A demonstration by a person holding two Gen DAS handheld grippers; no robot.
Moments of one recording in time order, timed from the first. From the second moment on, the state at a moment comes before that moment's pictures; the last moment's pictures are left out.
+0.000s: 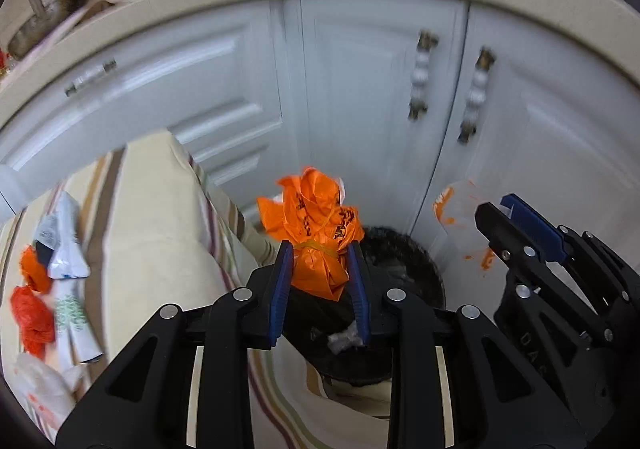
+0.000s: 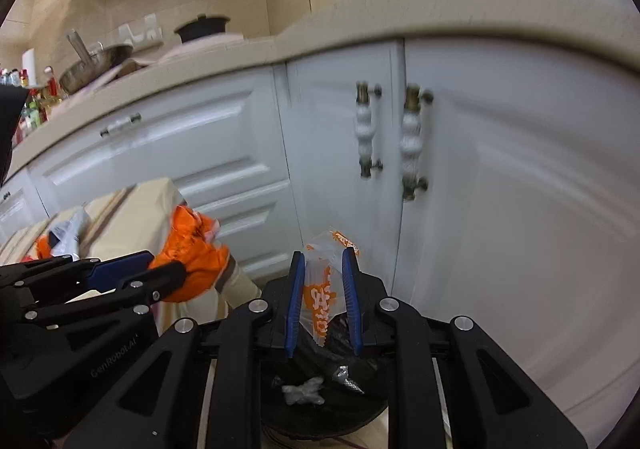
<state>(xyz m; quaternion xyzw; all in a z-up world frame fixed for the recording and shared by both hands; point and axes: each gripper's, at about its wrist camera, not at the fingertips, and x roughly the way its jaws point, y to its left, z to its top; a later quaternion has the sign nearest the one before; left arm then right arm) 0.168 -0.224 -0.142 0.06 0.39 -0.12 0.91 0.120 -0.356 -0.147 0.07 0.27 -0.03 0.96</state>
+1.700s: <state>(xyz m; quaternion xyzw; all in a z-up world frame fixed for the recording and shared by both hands) 0.031 0.128 -0.098 -0.03 0.36 0.14 0.92 0.075 -0.095 -0.105 0.01 0.32 0.18 0.93</state>
